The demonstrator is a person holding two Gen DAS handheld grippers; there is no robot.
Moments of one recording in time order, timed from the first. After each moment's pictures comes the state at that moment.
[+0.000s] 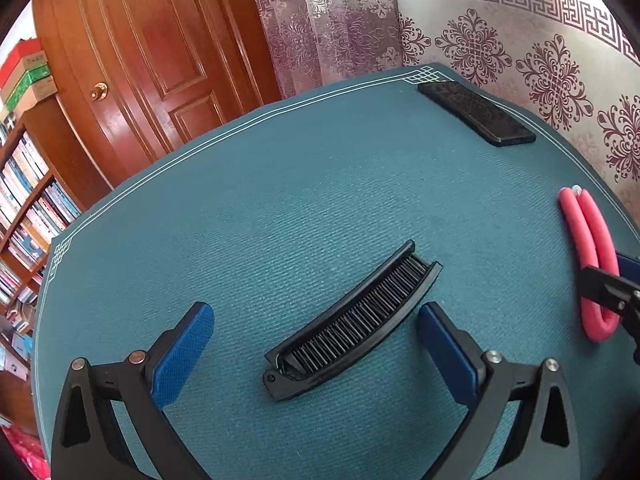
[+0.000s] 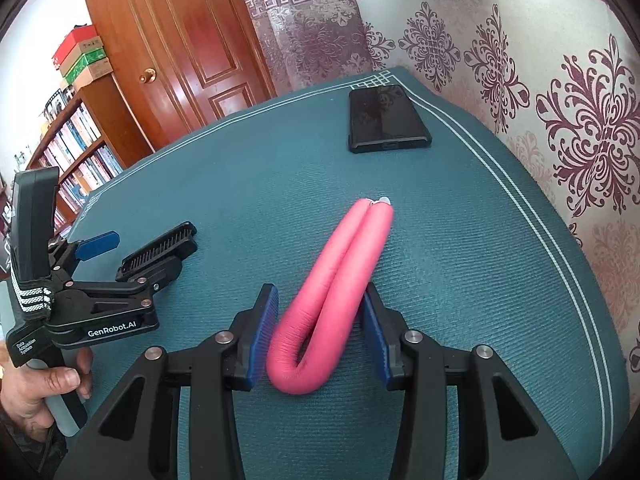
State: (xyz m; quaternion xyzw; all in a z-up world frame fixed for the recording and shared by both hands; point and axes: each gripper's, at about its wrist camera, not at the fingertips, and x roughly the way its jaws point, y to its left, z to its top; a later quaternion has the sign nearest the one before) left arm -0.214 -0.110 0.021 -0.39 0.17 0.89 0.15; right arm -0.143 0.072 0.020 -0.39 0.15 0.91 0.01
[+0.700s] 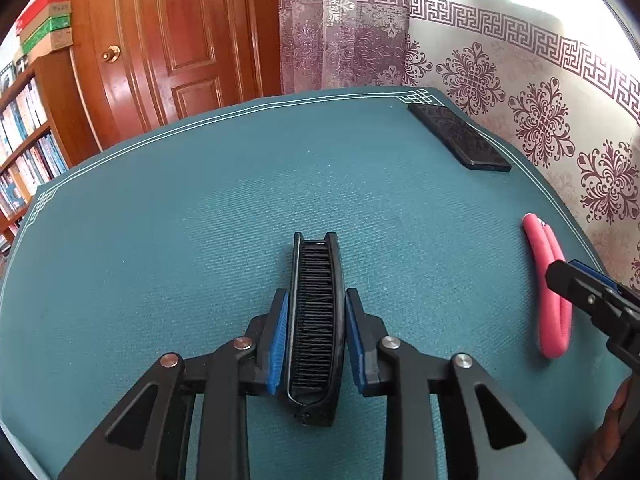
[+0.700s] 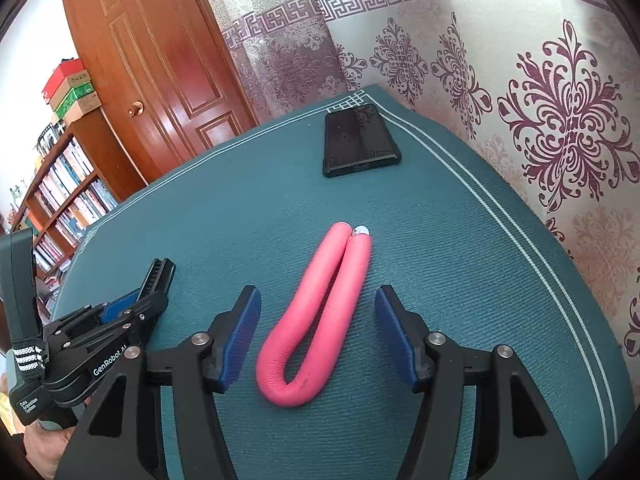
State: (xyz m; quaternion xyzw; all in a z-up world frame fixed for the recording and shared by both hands) left arm -0.185 -0.112 0.023 -0.40 0.08 0.90 0.16; right arm -0.131 0.088 0.027 -0.34 0.18 0.92 0.04
